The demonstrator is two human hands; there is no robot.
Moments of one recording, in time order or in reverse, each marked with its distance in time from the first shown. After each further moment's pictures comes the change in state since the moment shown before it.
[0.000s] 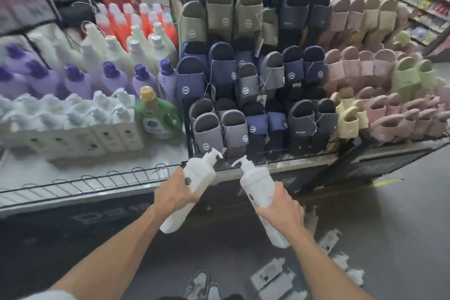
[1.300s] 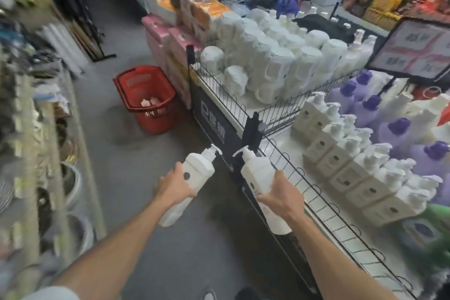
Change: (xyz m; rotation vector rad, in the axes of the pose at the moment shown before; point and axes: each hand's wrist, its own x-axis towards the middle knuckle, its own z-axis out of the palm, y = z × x) left_hand -0.322 -0.492 -0.132 -0.342 0.500 -1.089; right_hand -0.223 -0.552 0.217 -0.218 -0.349 -1.168
